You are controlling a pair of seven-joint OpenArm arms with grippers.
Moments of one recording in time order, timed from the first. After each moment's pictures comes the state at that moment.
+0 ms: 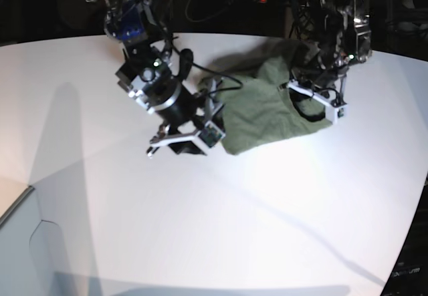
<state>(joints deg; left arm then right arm) 12.9 -6.2 -7.2 83.2 -27.7 -2.7 36.8 -7.0 -0.3 -16.5 96.1 -23.0 25.9 -23.3</state>
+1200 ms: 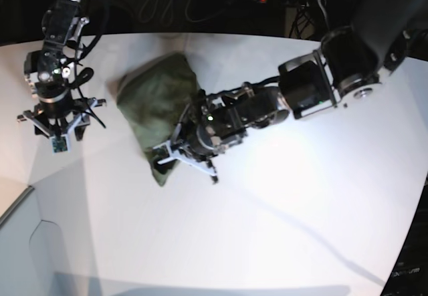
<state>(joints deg) -35.5 -3.6 77.8 49.4 -13.3 -2.1 22.8 -8.2 -1.2 26.9 94.4 -22.6 25.9 -22.8</state>
